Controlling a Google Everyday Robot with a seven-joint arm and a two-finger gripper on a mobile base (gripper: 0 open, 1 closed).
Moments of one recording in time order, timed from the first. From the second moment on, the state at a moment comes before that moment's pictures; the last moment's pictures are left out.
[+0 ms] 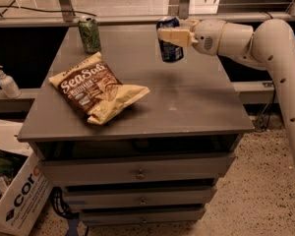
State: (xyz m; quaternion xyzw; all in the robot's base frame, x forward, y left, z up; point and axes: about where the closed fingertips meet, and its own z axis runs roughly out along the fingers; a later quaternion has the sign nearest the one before) arm 0.713 -0.083 0.963 -0.63 -0.35 -0.60 0.36
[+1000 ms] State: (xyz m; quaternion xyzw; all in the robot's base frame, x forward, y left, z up) arm 0.711 -0.107 0.944 -0.58 -0.36 -0.61 0.40
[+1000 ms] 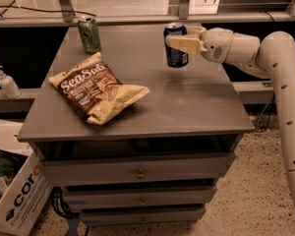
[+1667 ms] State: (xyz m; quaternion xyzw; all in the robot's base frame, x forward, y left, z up) arm 0.703 -0.112 0.920 -0.56 -0.37 -0.60 0.42
